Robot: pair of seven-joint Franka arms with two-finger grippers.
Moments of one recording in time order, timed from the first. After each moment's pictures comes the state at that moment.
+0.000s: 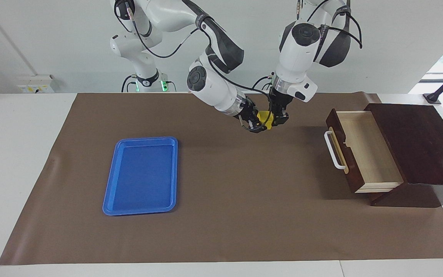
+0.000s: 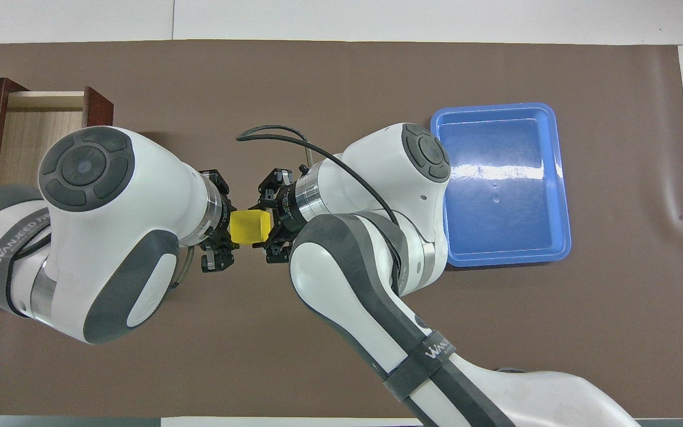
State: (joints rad) left arm -0.49 -0.02 -0.01 -1.88 -0.05 1.85 -2.09; right arm 0.61 0.36 0.02 -1.62 0.80 2.15 1.70
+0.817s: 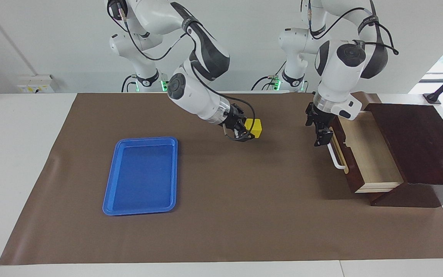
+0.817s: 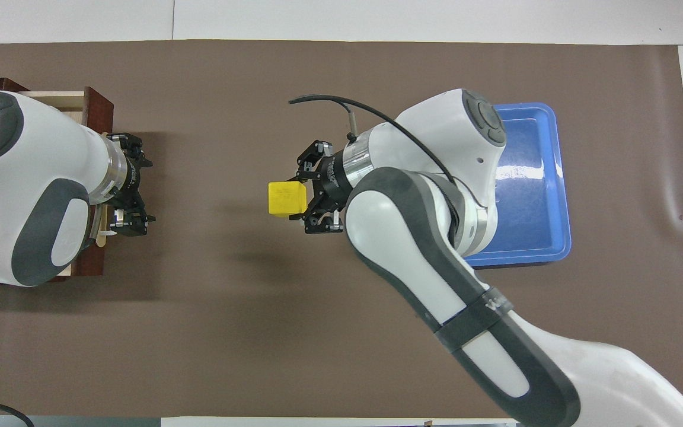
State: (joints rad) left arm -0.27 0.04 0.02 -1.93 0.06 1.99 -1.86; right arm 0.47 0.36 0.02 -1.61 0.80 2.07 1.63
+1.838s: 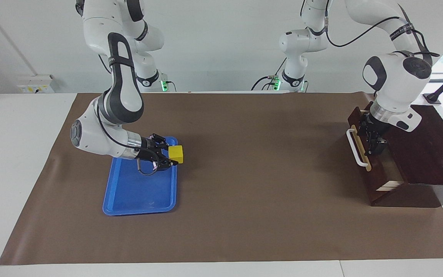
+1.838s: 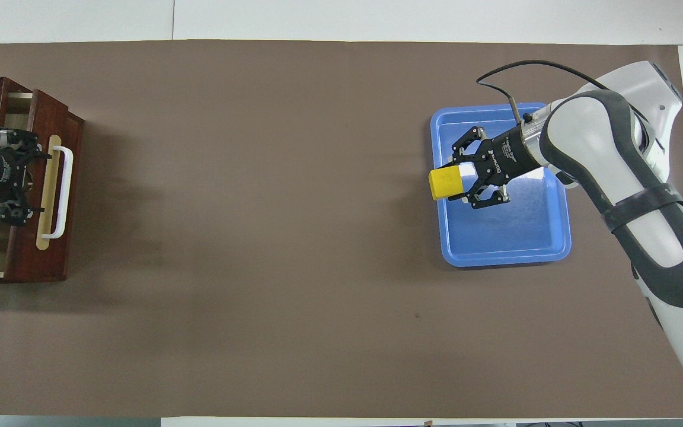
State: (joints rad) left arm 0.08 0.07 0.01 -1.95 0.07 2.10 -1.35; right arm 0.05 0.40 0.01 -1.73 0.71 1.82 1.11
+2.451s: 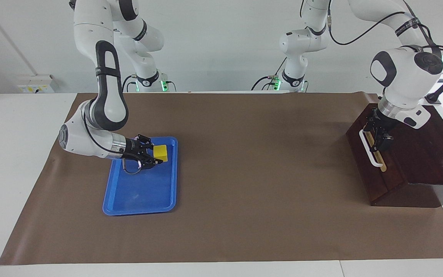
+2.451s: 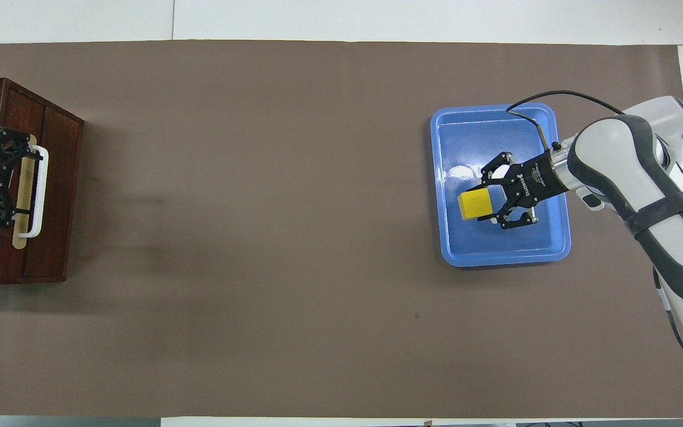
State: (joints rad) left arm 0.06 0.04 -0.01 -1.87 0.07 1.95 -1.28; right arm -0.04 0.37 0.01 -1.88 0.68 1.86 0.99
